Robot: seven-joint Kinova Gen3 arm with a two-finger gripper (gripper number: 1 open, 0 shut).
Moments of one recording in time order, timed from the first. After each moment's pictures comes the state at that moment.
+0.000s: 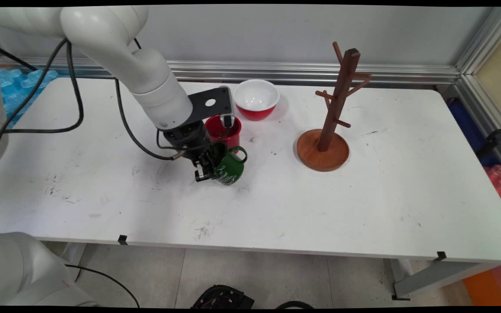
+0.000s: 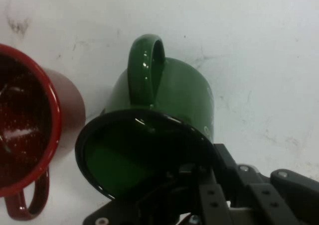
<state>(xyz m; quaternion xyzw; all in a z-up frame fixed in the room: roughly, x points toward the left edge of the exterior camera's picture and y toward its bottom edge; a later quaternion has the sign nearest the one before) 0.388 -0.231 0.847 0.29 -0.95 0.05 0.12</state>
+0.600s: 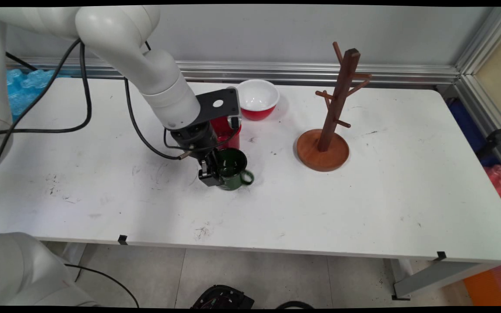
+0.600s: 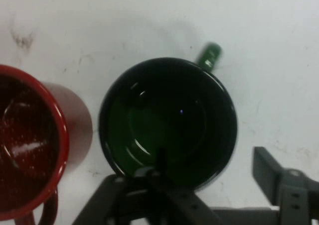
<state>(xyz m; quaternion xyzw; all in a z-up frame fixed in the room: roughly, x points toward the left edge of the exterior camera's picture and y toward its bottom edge) 0.379 -0.240 0.843 0.28 -0.95 0.06 0.11</state>
